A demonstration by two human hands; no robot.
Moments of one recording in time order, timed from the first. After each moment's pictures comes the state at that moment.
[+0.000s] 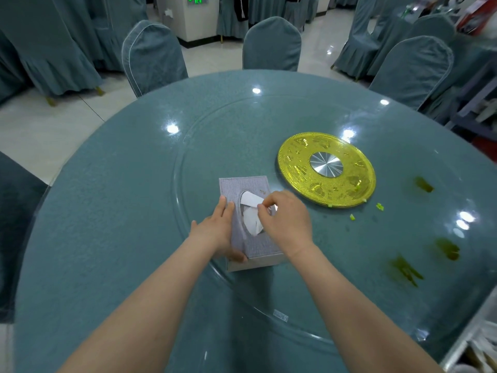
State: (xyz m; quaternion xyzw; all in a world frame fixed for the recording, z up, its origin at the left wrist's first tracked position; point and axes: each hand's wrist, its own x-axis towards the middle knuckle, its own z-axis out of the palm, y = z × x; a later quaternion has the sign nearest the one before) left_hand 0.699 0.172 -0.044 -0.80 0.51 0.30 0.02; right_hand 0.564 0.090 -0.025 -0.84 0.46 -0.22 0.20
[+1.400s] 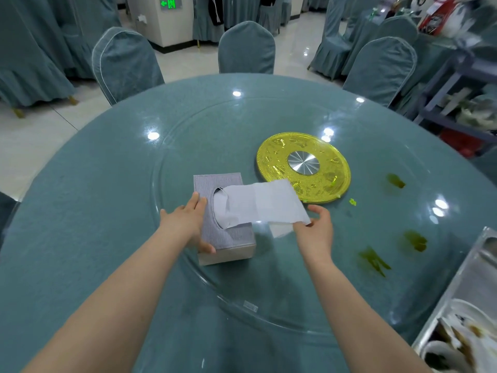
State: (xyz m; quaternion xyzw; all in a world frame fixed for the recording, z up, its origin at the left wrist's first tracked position) left_hand 0.722 0.158 -0.032 -0.81 0.52 0.24 0.13; right_hand 0.481 0.070 -0.058 -0.53 0.62 -0.38 0.43
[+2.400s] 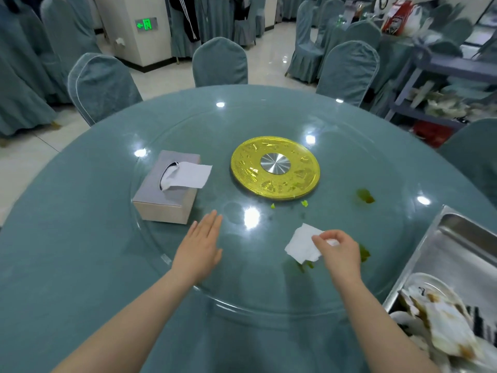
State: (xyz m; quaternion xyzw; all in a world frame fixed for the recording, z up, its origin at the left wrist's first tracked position) left_hand 0.634 0.174 -0.085 -0.75 0.66 0.04 -0.02; right_hand 0.354 0.083 -0.057 -0.50 0.66 -0.39 0.40
